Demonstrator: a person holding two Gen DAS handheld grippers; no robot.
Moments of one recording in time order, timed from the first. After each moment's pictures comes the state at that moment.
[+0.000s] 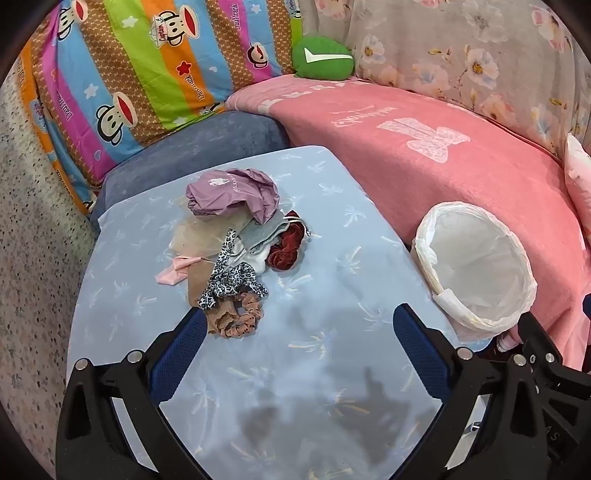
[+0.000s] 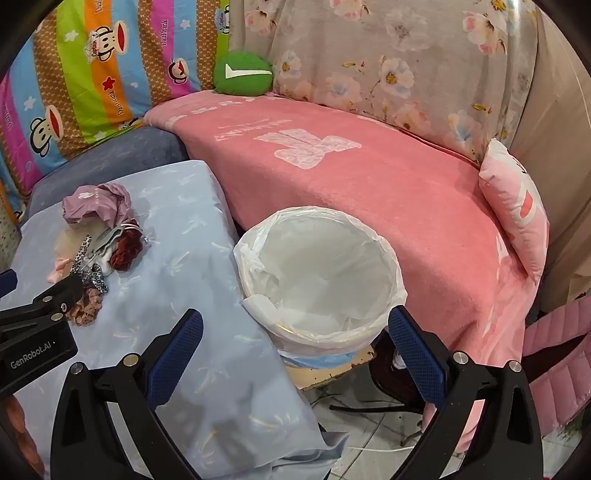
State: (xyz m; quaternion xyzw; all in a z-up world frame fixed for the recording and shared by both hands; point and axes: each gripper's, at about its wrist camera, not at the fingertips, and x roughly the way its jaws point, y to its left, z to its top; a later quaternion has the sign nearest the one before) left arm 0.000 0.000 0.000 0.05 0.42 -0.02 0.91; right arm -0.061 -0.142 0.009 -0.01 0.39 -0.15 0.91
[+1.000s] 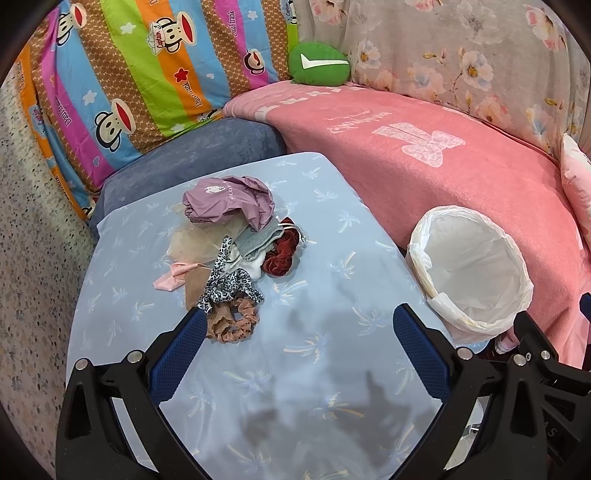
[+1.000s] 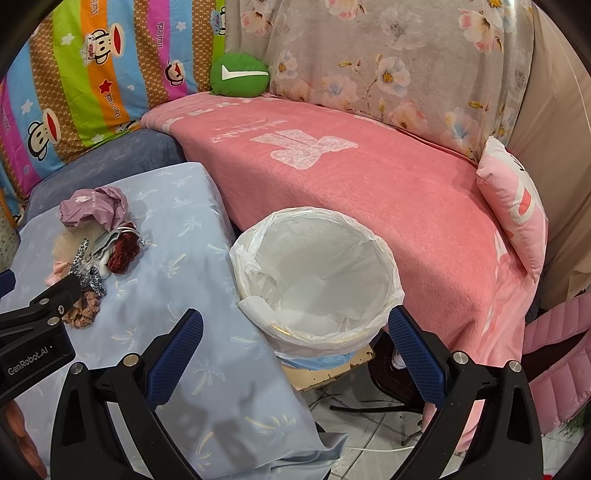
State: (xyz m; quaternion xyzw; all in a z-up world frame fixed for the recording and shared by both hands) left arm -0.001 -0.007 0.010 0.05 0.41 -0.02 0.91; right arm -0.060 -0.148 0.011 -0.01 0.39 -0.16 0.91
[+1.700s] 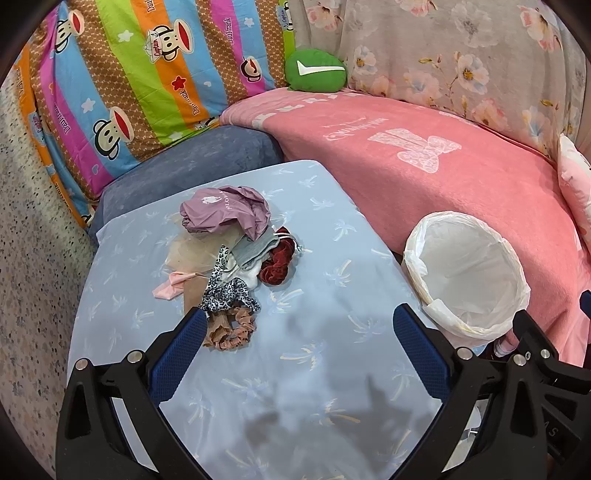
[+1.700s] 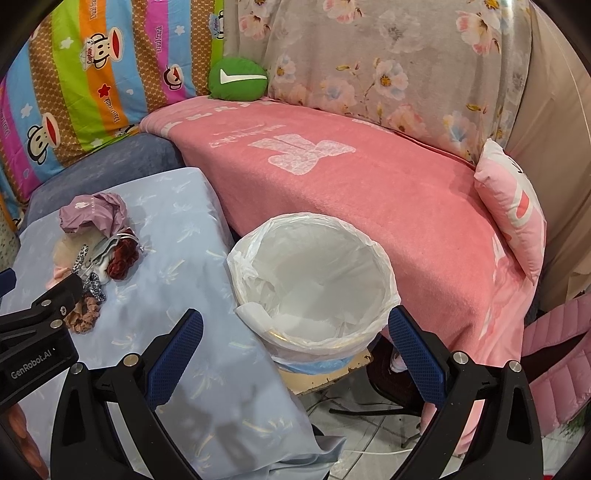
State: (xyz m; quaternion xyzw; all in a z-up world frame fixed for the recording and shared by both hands) left arm 0.000 -0.011 0.013 0.06 0.40 -0.03 0.92; right arm -0.059 -0.145 0.015 0.00 0.38 -0.16 0.91
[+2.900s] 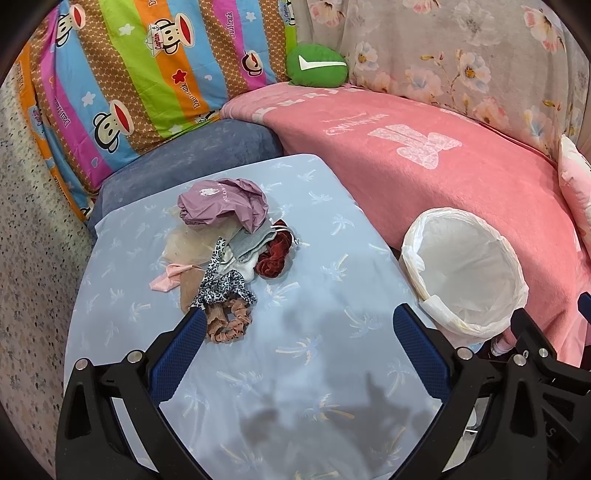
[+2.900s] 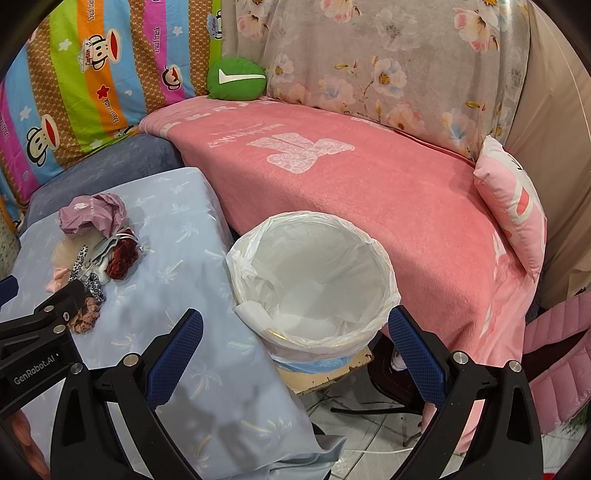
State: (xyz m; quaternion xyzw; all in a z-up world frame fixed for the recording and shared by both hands) left arm -0.004 -0.013 0.008 0.05 0.40 -0.03 0.91; right arm -0.061 -0.150 0.016 0.00 0.38 -0.16 0.91
